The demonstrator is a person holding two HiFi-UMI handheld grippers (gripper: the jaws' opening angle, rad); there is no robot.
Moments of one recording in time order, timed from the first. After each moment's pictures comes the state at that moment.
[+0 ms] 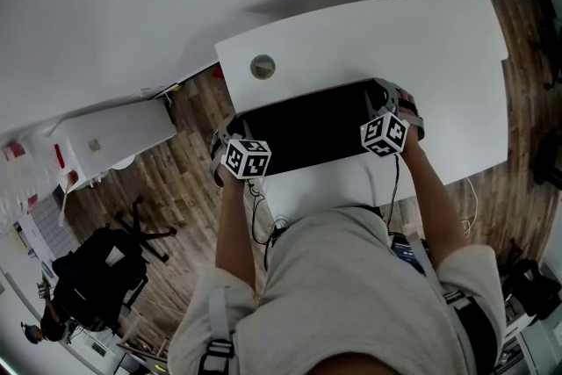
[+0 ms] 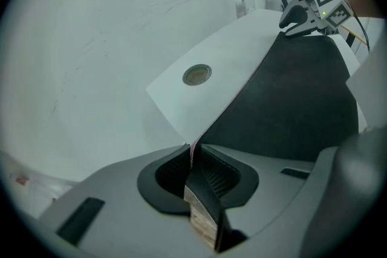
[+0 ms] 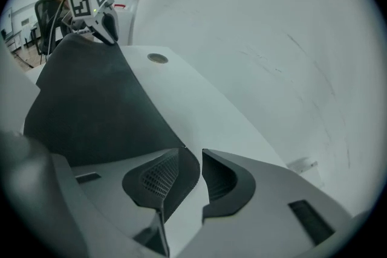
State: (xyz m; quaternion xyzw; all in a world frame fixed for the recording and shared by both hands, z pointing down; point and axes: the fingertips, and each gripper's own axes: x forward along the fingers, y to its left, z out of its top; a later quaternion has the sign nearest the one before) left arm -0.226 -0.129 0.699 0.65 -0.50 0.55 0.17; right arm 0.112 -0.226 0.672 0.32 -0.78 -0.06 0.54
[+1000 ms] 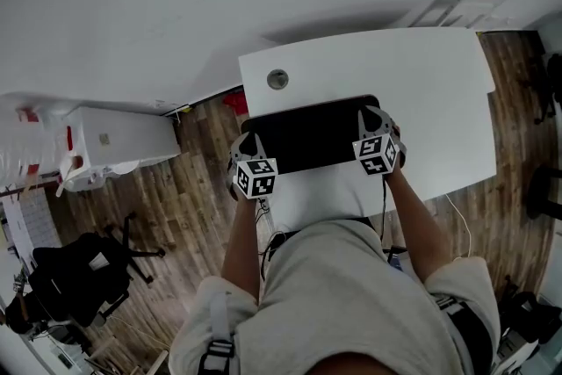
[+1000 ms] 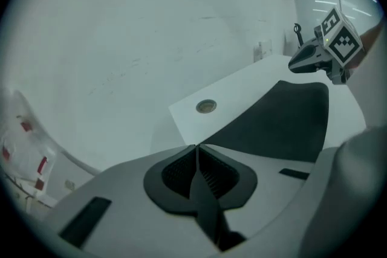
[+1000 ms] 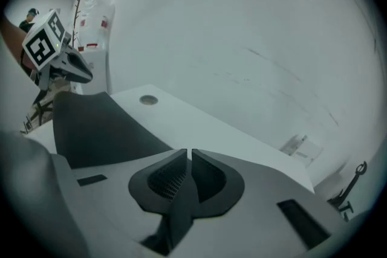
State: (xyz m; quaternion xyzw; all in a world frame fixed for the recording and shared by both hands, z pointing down) left arm -0.211 -0.089 0.633 0.67 -0.61 0.39 0.16; right arm 0.082 -0.183 0.599 0.43 -0.80 0.02 0.41
